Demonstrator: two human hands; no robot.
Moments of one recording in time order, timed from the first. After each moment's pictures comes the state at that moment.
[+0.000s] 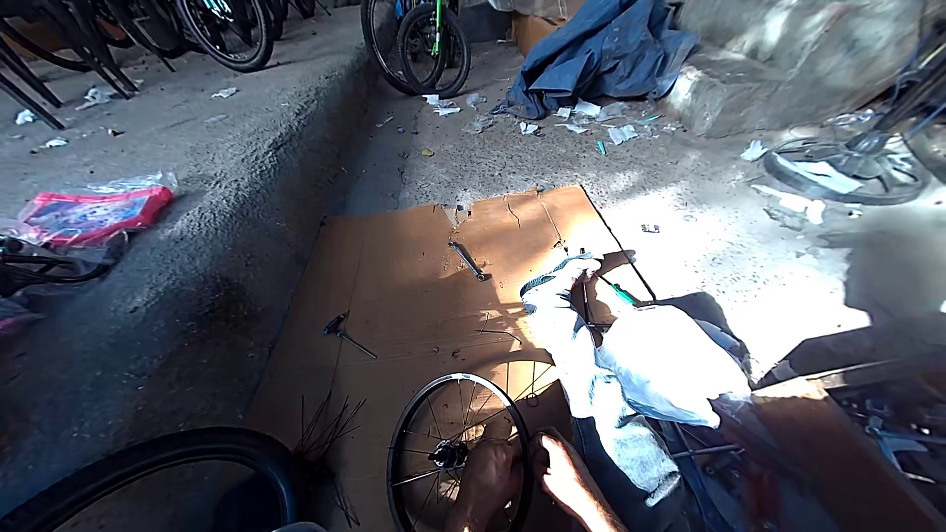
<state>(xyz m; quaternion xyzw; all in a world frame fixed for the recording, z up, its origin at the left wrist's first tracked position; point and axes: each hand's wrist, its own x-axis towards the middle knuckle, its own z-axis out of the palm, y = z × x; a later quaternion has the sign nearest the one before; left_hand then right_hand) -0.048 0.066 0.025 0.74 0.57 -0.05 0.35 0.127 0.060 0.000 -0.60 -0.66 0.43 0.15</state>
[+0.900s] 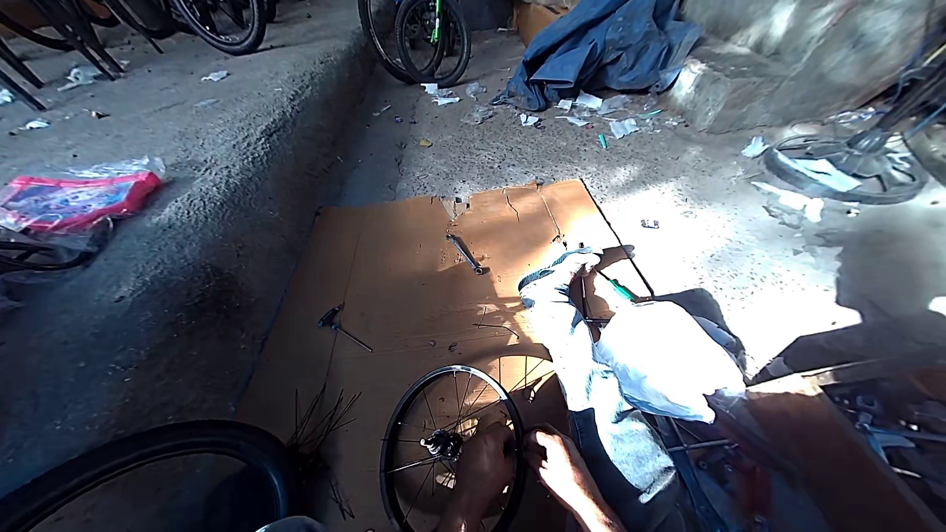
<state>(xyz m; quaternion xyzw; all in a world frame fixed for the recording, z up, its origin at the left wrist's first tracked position) -0.047 0.070 0.020 0.66 0.64 0.00 0.39 0.126 0.058 -0.001 -0.59 -0.67 0.41 0.19</state>
